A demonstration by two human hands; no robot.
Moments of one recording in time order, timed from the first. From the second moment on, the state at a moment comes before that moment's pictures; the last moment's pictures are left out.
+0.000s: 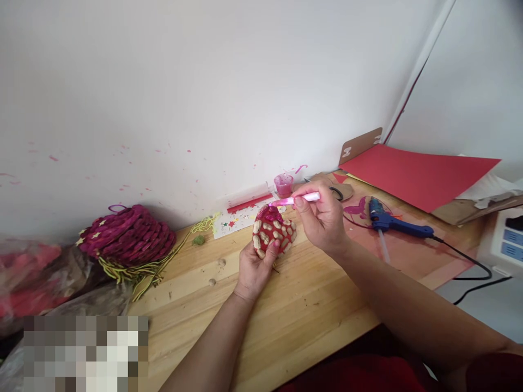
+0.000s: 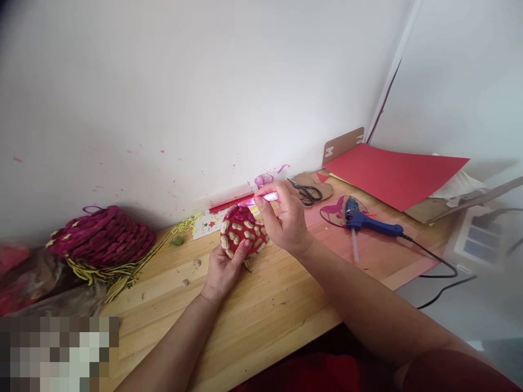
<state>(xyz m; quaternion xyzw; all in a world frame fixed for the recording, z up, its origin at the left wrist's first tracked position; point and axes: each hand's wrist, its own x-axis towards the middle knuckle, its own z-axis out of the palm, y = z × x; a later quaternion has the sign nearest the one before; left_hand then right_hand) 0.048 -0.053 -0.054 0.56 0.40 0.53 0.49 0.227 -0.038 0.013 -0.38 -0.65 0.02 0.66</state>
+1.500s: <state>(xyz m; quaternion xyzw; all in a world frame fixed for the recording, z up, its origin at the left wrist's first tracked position) 0.039 -0.058 -0.046 0.72 0.53 0.42 0.16 0.217 -0.065 0.036 -0.29 -0.73 -0.11 0.60</state>
